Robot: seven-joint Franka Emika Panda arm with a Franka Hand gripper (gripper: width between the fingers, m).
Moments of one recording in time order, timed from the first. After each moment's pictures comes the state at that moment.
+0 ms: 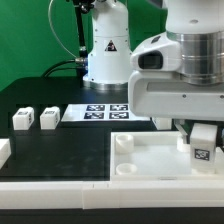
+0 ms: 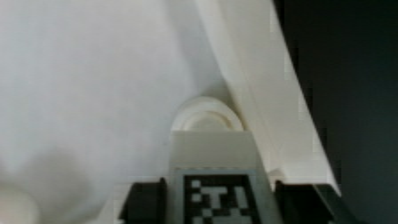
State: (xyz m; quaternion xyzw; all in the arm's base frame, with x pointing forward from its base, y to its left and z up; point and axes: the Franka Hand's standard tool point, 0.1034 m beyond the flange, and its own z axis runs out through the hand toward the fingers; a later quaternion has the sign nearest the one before) arm 0.636 0.115 0.071 -0.96 0.27 0.05 0.05
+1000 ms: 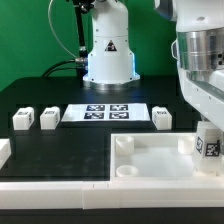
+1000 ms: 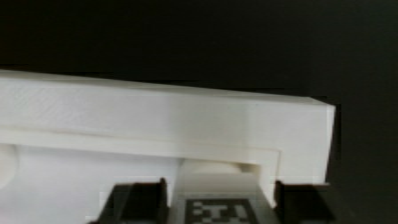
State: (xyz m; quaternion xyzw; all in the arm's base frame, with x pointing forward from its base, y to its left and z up) arm 0.635 0.136 0.065 -0.75 0.66 0.03 0.07
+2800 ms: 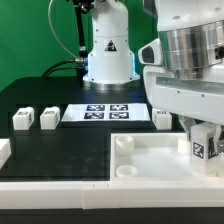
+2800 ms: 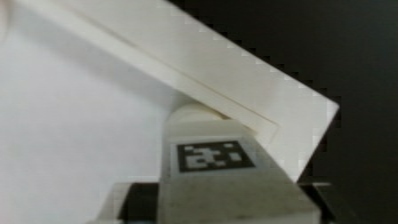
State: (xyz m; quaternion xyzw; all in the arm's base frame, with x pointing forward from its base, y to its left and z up) arm 0.638 0.116 0.067 -0.82 0.57 0.02 0.10
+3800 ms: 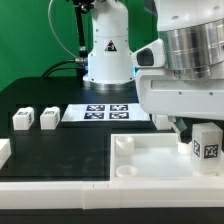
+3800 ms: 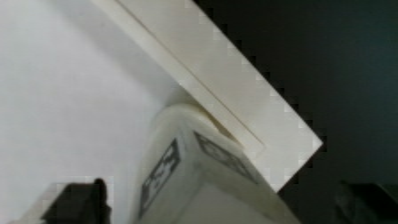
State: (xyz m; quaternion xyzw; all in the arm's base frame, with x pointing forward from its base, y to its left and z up) arm 0.641 0.119 0.070 -0.93 0.35 0.01 0.10
